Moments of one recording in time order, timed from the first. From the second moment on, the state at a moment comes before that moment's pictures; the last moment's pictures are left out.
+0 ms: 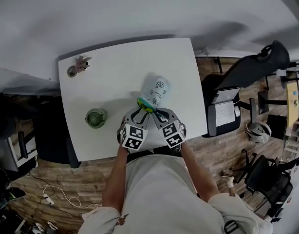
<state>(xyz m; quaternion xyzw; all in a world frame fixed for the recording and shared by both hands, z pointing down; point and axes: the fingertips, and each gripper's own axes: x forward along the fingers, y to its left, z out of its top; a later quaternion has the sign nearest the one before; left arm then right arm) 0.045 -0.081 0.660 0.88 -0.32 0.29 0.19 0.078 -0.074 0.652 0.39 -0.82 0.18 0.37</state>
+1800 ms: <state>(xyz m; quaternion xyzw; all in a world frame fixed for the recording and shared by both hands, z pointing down) 0.004 0.061 0.728 0.80 -0.36 0.42 0.25 0.081 -0.059 0.671 0.27 -0.87 0.16 0.39</state>
